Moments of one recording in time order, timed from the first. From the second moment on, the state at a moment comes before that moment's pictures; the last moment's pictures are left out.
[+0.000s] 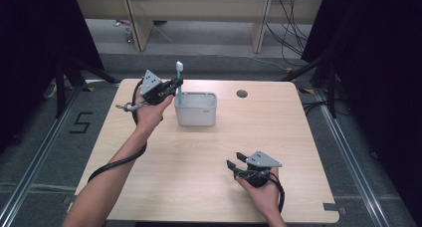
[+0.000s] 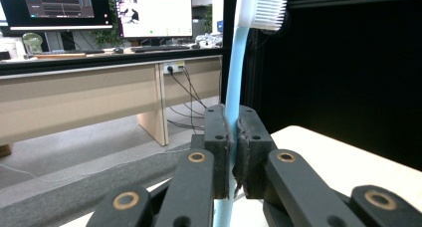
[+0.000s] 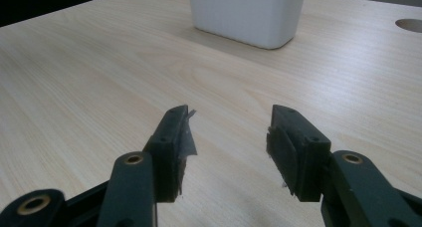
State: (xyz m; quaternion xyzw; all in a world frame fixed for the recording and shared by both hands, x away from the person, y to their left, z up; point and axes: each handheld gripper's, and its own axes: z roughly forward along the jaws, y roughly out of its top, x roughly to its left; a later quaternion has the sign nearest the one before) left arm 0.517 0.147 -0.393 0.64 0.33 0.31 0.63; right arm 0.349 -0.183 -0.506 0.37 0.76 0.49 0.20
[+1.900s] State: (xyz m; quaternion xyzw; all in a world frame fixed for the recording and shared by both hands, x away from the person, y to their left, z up) left arm 0.521 0.146 -0.435 0.69 0.38 0.27 0.55; right arm 0.346 -0.181 -0.510 0.39 0.76 0.48 0.18
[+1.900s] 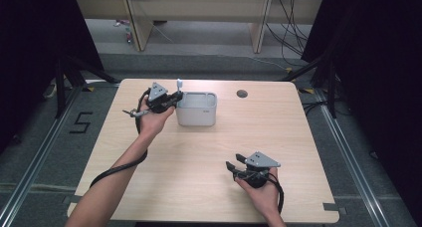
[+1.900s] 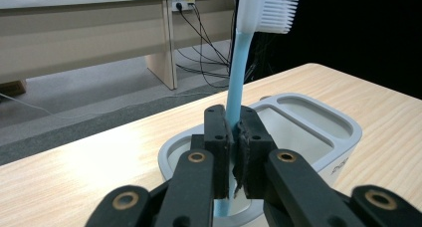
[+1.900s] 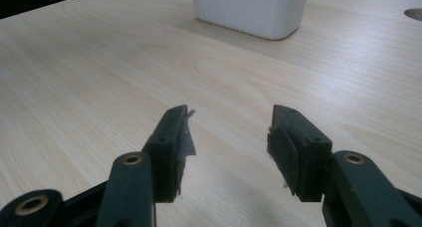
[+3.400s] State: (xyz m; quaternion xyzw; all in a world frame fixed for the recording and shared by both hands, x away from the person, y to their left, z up) left arm 0.510 0.154 -0.442 0.68 0.44 0.24 0.53; right arm 0.349 -0.183 -0.512 0.38 0.77 0.48 0.19
